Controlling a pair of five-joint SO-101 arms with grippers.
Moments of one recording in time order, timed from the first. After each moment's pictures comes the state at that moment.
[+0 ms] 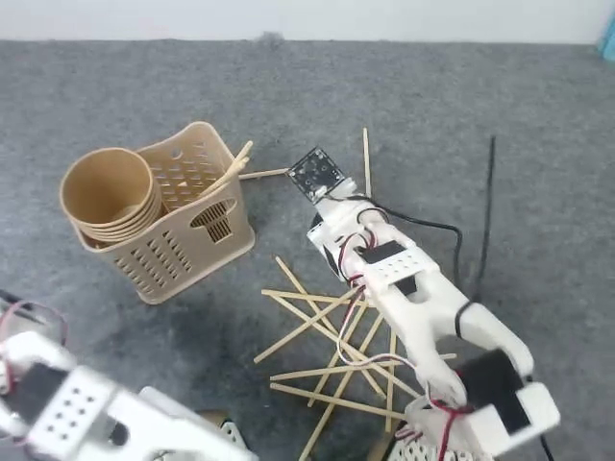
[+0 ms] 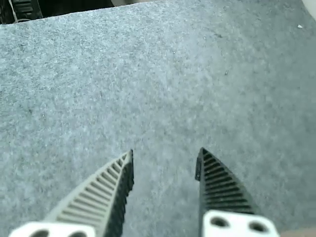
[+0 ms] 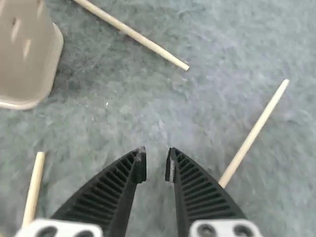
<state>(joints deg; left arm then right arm) -68.0 -65.3 67.2 47.8 12.7 -29.1 -4.8 48.8 8.4 16.9</state>
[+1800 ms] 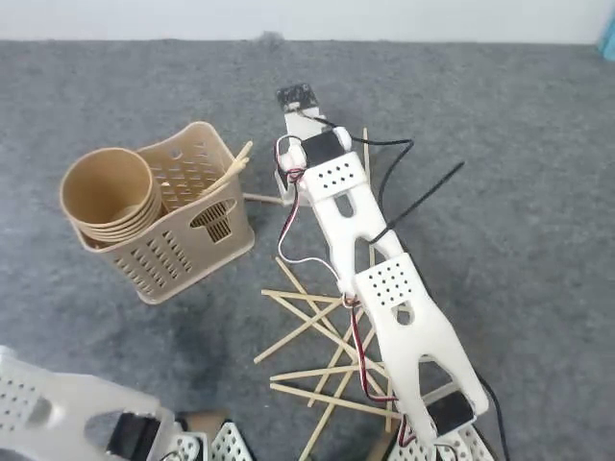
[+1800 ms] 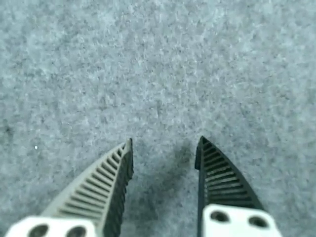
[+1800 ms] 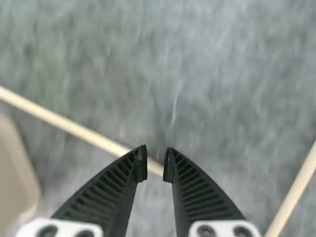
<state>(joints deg) -78.9 32.2 -1.6 47.2 13.1 -31.3 80.9 -93.9 99.3 -8.0</state>
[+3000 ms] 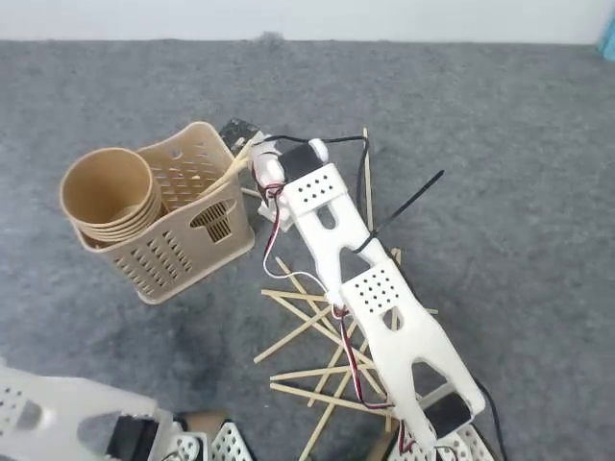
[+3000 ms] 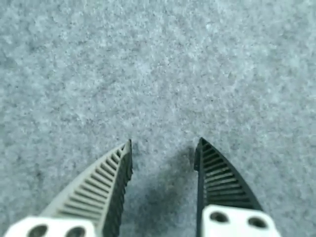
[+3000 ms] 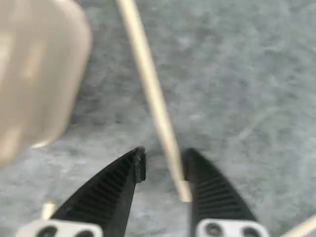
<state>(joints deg) -82.5 37.7 -4.8 37.6 11.2 -34.3 83.2 -95.8 98.6 23.1</state>
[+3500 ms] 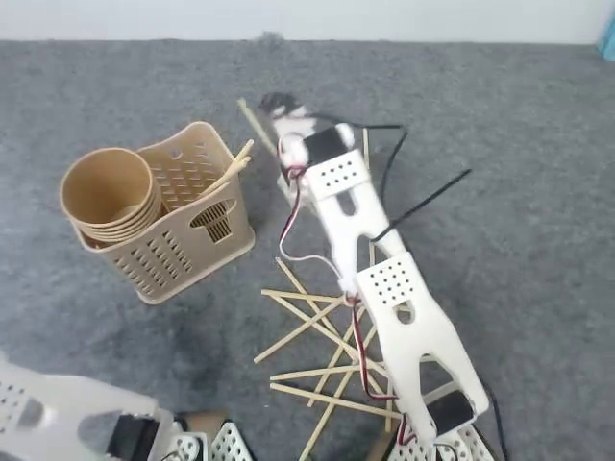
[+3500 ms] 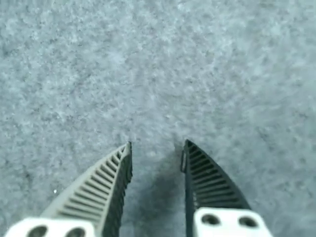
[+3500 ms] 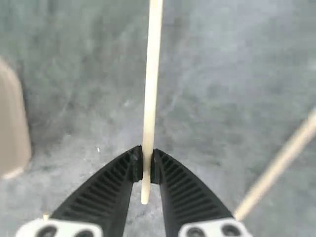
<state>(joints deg) -81.1 37.6 -5.8 43.0 4.7 -29.5 75.9 -95.5 100.7 4.5</state>
